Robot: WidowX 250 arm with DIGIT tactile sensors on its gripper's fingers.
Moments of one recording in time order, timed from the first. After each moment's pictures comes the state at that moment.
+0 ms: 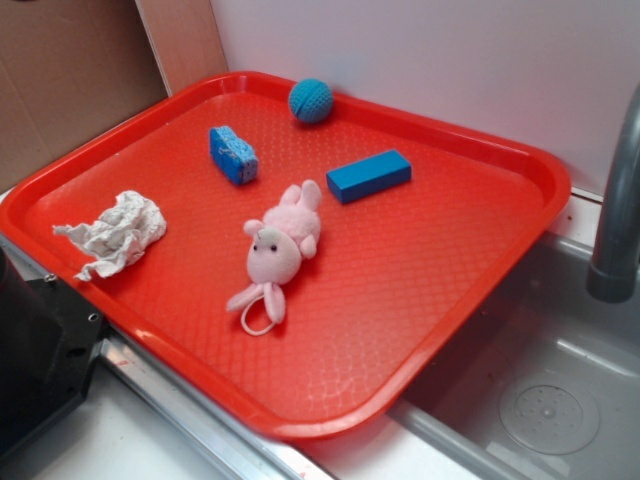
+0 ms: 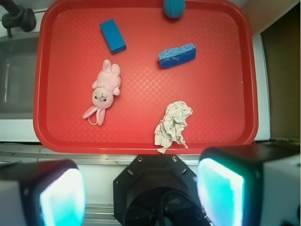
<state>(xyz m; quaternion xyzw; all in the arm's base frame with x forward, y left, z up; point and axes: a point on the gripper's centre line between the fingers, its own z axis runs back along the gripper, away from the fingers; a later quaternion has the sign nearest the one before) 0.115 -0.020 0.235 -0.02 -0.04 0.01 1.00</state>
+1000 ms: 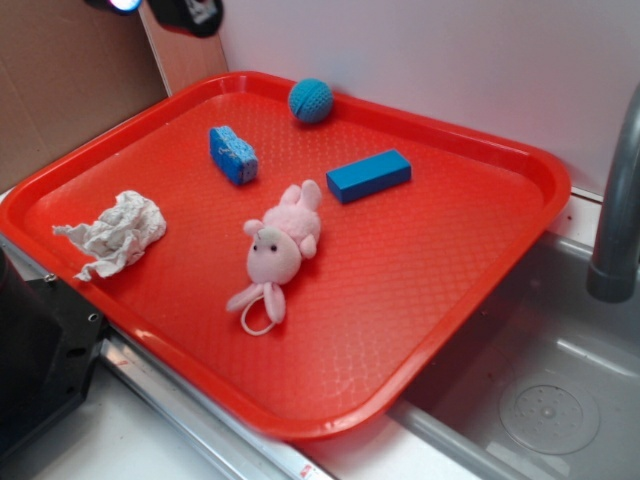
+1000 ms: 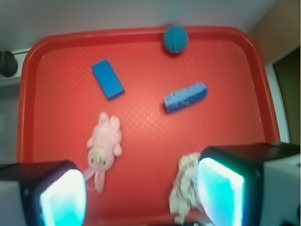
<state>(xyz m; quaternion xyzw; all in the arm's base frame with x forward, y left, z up) 0.201 -0.031 0.179 0.00 -0.09 0.04 0.99</state>
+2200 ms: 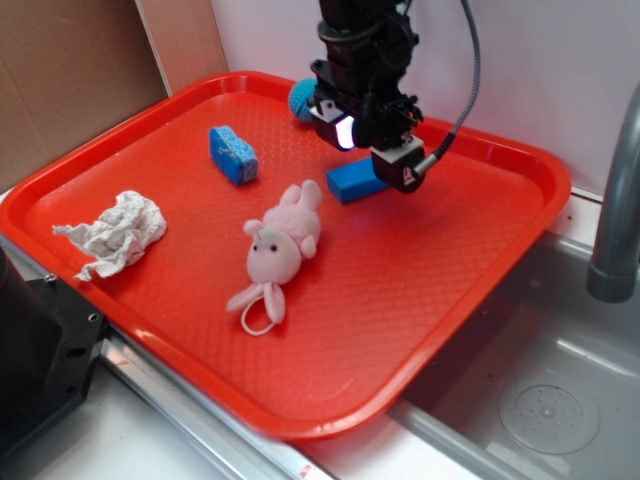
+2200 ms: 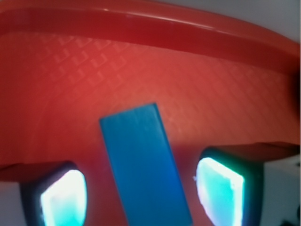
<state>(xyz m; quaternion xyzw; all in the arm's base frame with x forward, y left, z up) 0.309 -0.063 0.034 0.01 -0.05 -0.06 1.00</state>
